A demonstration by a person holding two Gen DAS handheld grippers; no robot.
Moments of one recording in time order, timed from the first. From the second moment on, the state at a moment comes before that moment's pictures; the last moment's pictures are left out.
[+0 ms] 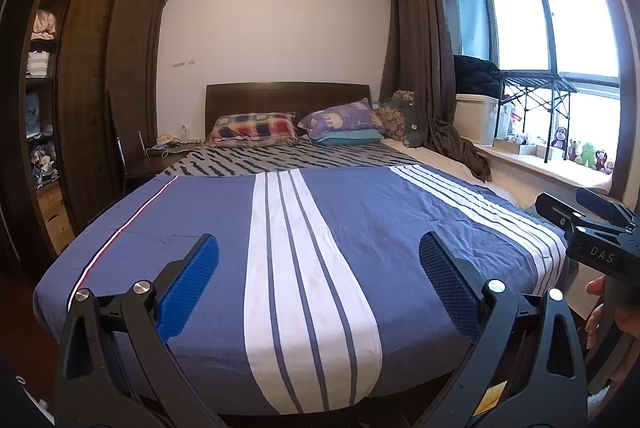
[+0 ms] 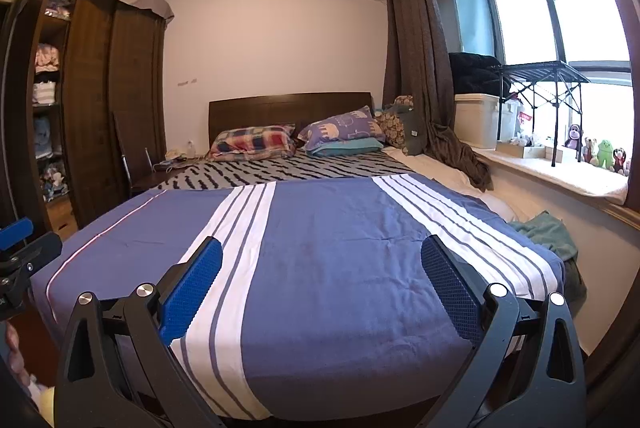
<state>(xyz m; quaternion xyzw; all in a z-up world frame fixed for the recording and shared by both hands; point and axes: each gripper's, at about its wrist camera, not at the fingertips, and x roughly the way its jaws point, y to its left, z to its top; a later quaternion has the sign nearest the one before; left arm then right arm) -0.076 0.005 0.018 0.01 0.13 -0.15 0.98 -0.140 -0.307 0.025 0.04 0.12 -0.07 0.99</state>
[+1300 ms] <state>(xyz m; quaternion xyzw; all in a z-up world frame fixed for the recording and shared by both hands) -0.079 0.009 0.023 0.00 0.13 -0.14 0.98 -0.144 -0.304 0.029 0.04 0.11 -0.06 0.99</state>
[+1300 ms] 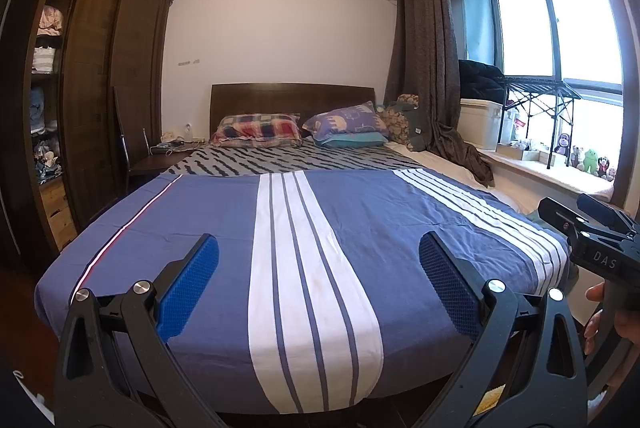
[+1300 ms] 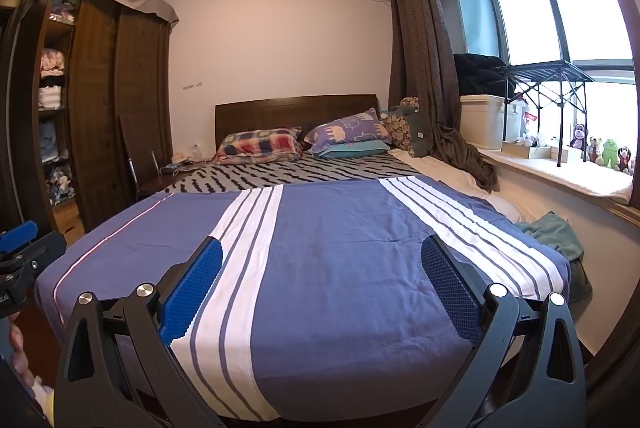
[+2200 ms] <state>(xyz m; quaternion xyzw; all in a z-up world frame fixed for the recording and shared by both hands) -0.077 0.015 0.022 0.00 0.13 -0.13 0.98 -0.137 -0.298 0.029 0.04 0.12 -0.05 0.99</state>
